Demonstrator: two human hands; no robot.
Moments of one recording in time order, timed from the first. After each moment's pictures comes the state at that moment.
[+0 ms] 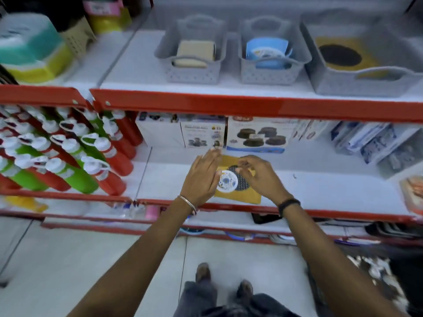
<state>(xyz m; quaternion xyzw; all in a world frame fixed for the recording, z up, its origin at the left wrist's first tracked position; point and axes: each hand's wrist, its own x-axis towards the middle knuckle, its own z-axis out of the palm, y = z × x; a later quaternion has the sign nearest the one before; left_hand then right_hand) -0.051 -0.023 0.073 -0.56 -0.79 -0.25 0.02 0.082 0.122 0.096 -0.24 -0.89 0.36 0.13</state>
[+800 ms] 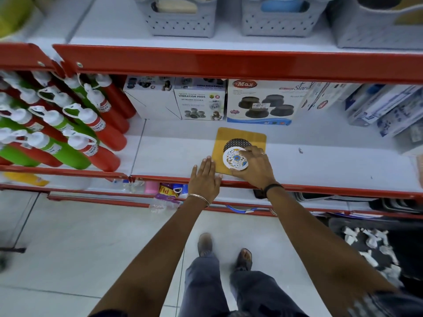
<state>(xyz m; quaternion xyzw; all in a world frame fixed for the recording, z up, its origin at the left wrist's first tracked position) -0.015 -0.029 -0.031 -0.42 -0.89 -0.05 -0.17 0.080 0.126 -0.012 -0.31 -0.92 0.23 0.05</state>
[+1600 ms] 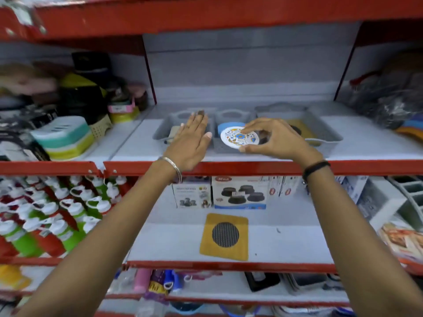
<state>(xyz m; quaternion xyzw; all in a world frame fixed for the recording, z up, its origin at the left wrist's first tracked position) -0.068 0.033 0.318 -0.55 -0.80 -0.22 0.07 0.112 0.189 0.342 -0.13 -0.94 0.22 0.24</state>
